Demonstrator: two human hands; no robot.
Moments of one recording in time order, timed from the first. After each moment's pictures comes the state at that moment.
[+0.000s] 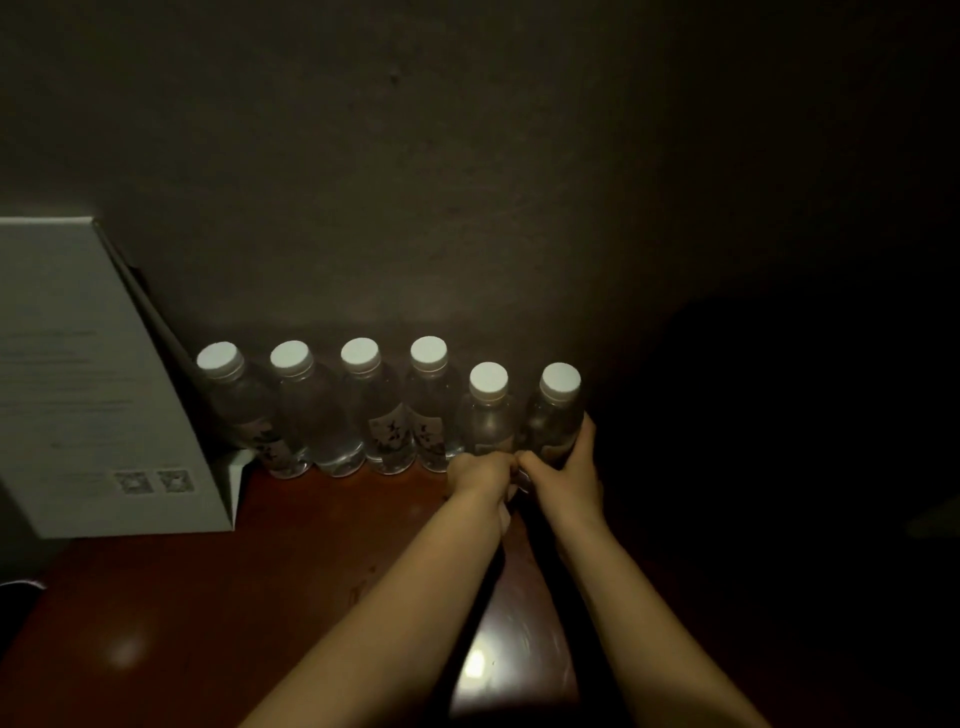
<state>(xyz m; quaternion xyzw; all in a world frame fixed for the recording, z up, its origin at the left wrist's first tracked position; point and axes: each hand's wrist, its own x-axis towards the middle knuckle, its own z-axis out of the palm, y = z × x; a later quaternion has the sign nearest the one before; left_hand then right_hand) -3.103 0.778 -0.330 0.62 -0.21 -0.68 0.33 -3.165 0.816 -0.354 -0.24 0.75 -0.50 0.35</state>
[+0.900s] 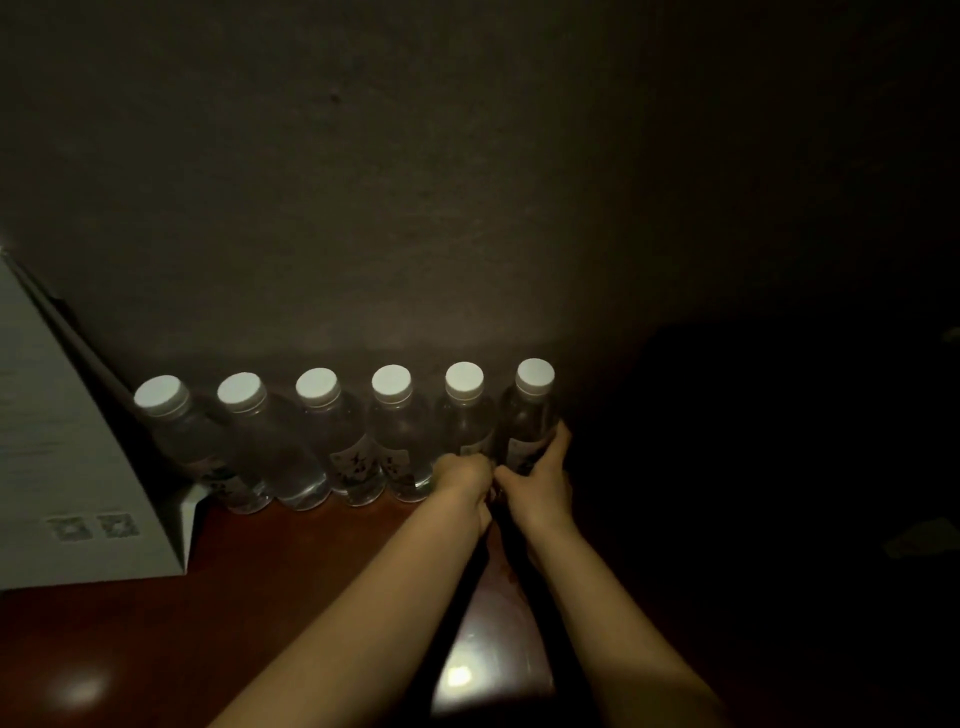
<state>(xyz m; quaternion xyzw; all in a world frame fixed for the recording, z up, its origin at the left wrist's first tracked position) -3.126 0.746 -0.338 0.62 -0.26 -0.67 0.31 -3.176 0.790 -0.351 -0.23 0.76 -0.48 0.37</state>
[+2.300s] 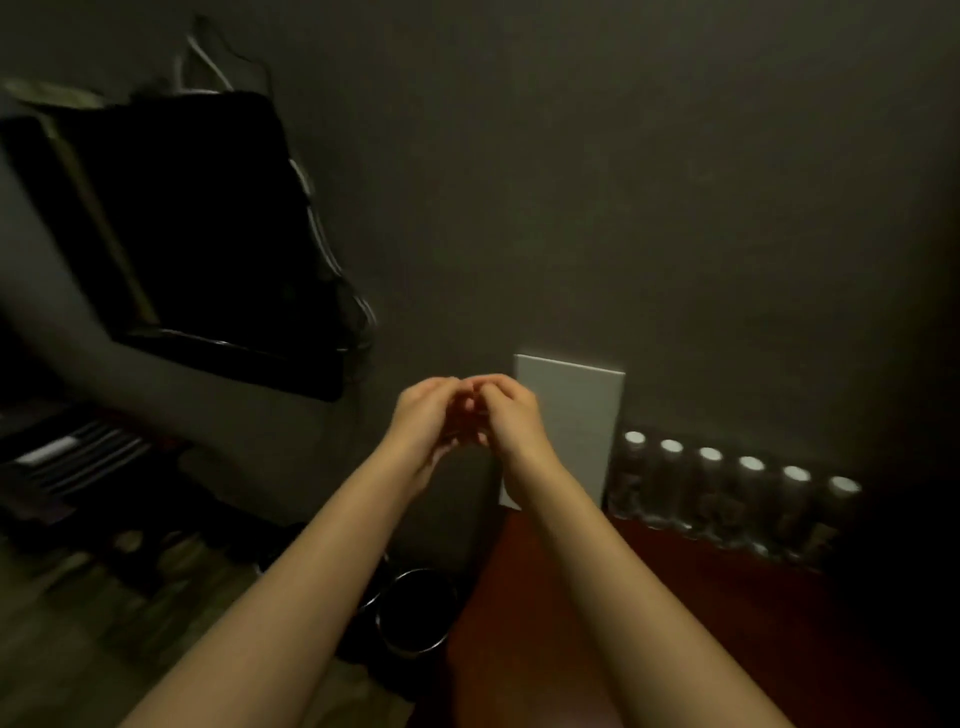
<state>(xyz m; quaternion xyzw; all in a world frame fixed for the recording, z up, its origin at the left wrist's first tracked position) -2.640 0.956 -0.023 0.54 -0.40 -0.48 0.56 -2.730 0.934 -0.037 -0.51 0.46 -0.49 0.54</state>
